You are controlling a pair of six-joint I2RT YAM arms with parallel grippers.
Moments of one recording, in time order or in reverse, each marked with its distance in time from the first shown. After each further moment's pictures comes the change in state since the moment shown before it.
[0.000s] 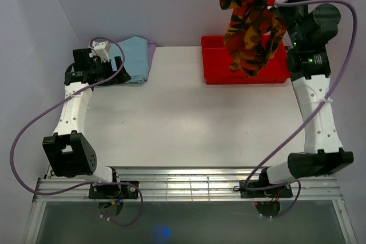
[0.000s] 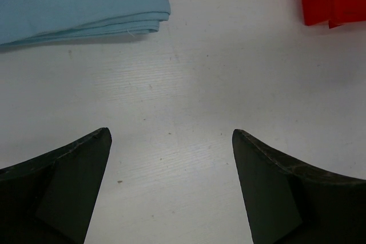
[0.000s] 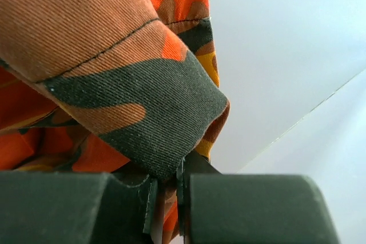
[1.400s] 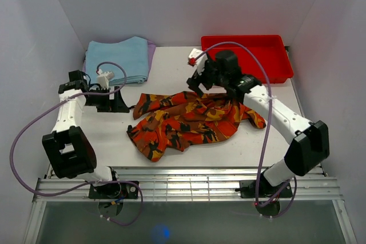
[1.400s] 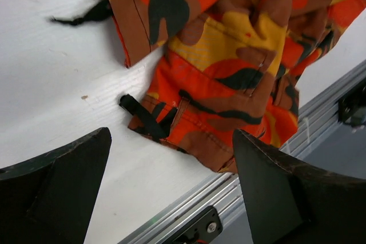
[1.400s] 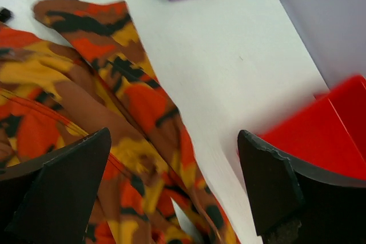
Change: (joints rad) left arm 0.181 -0.025 -0.167 -0.355 0.315 0.388; right arm 0.542 0.040 -0.548 -0.294 -0.142 0.308
